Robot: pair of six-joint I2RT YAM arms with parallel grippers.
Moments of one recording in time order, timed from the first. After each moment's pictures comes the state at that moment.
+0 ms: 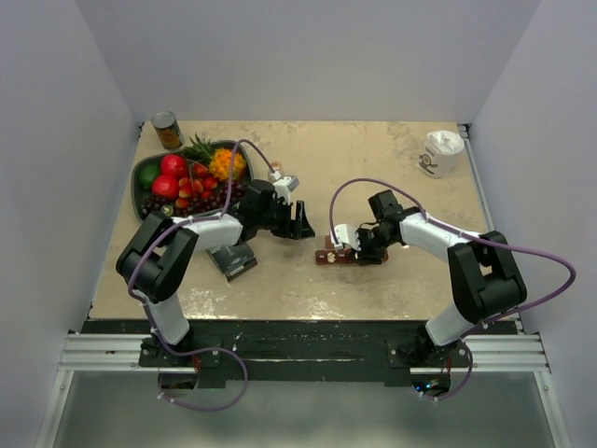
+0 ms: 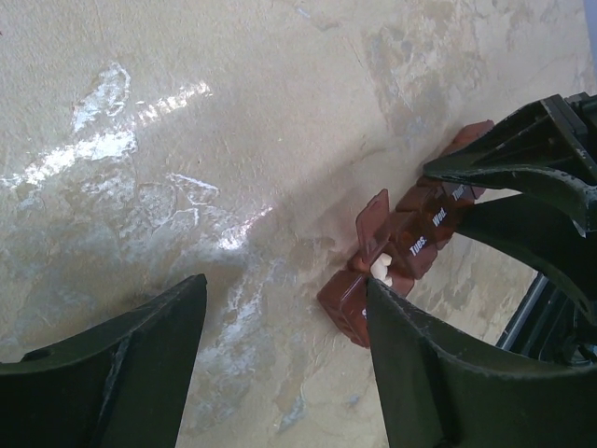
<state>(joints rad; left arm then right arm) -0.55 1.77 0.93 0.20 0.44 -0.44 0.36 1.58 0.85 -0.55 -0.46 -1.25</state>
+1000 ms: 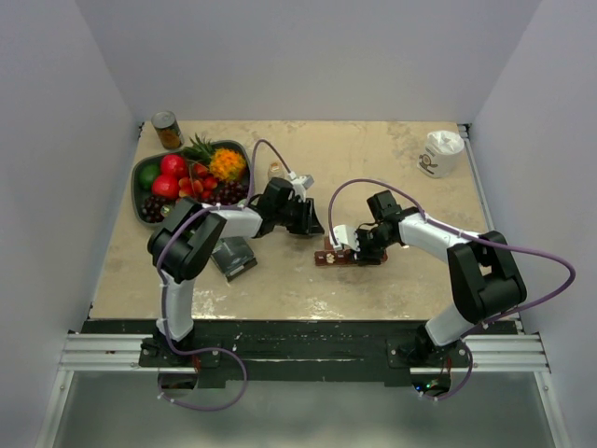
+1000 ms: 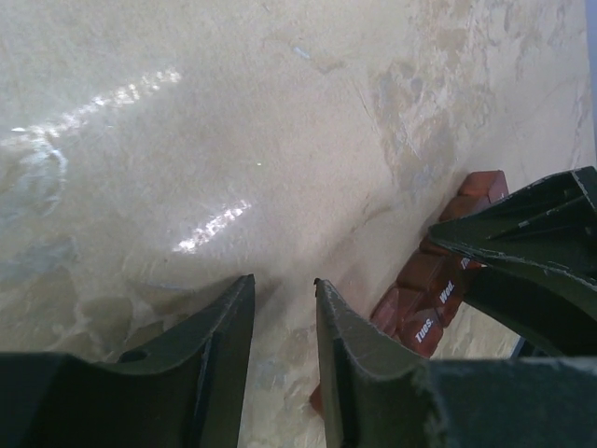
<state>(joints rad) -0.59 2.00 1.09 0.25 0.45 -0.52 0.37 1.58 0.85 -0.55 -0.46 -1.24</state>
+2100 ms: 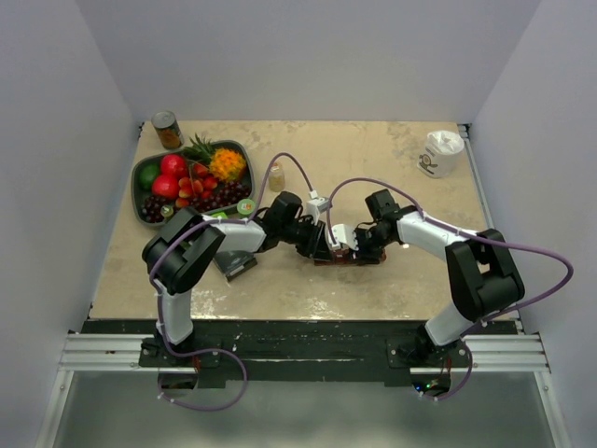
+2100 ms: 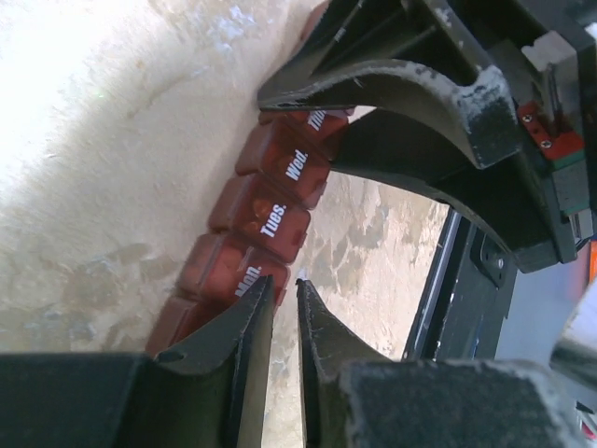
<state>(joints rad) -0.70 1.92 0.99 0.26 0.69 -0.40 0.38 1.60 0.87 -0.56 -0.46 -1.24</state>
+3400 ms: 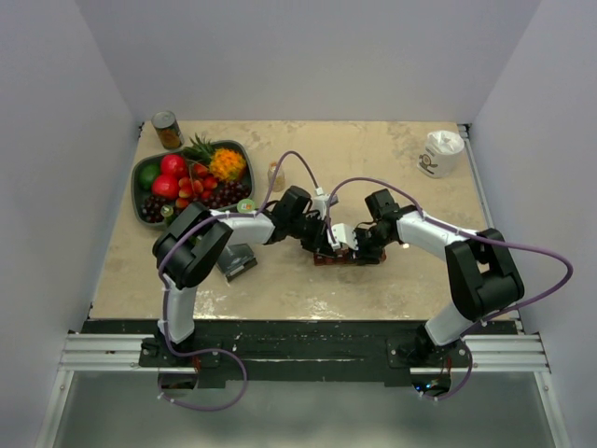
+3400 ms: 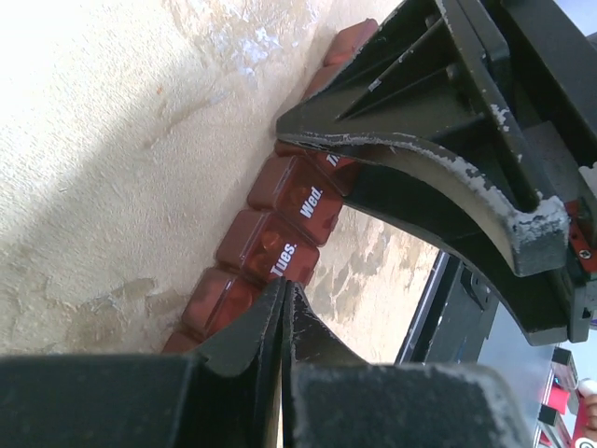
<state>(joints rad) -0.71 2.00 1.13 0.11 0.66 -0.43 0.38 1.60 0.88 -0.57 -0.46 -1.23</state>
